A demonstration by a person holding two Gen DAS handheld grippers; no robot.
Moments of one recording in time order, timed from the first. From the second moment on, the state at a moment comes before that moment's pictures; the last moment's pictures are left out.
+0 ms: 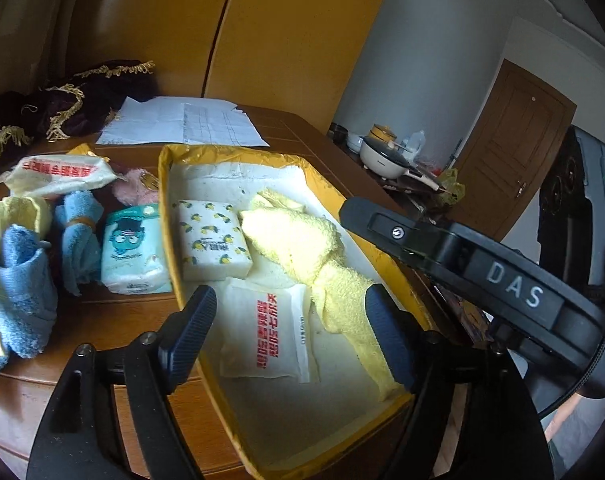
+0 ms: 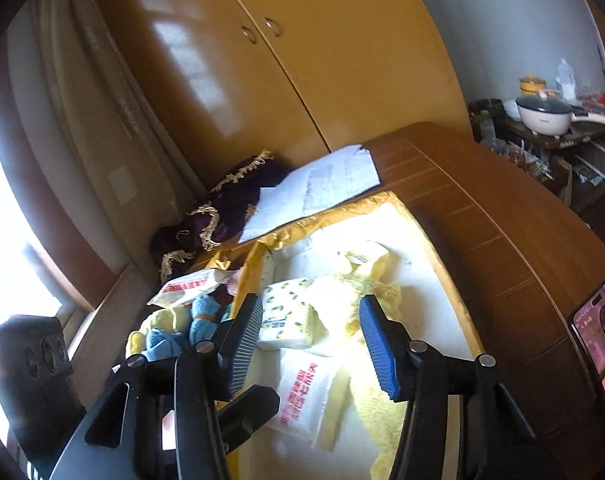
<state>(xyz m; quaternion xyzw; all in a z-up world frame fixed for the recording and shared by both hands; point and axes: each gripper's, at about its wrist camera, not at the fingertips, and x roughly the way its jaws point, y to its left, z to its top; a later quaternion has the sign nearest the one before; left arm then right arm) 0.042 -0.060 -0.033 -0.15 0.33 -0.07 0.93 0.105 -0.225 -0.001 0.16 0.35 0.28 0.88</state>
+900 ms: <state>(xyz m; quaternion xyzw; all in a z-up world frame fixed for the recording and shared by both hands) -0.050 0.059 -0.055 -0.18 0.32 0.06 0.93 0.034 -0.106 -0.014 0.09 0.40 0.45 0.79</state>
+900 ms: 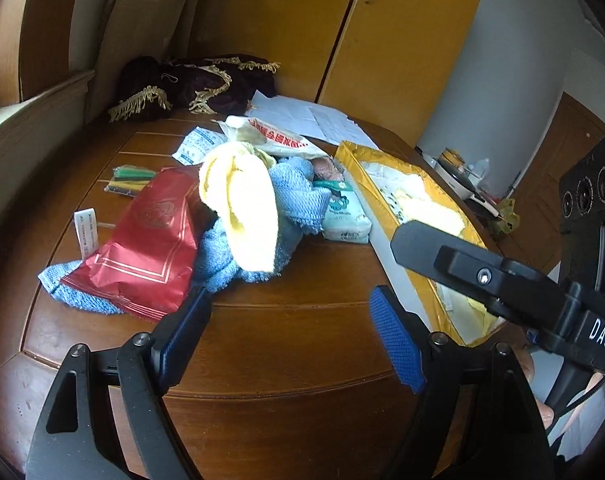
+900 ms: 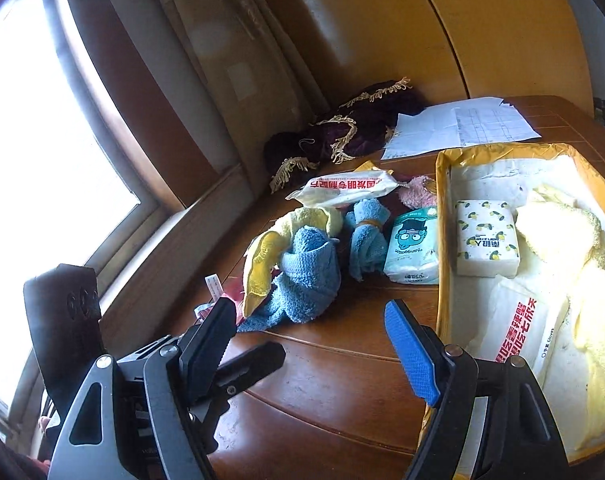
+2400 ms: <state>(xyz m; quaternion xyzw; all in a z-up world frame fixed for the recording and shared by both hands) -0.050 0.155 -0.054 -0.23 0.30 0.14 0.92 0.138 0.023 -0.057 0.09 0.56 0.41 0.71</state>
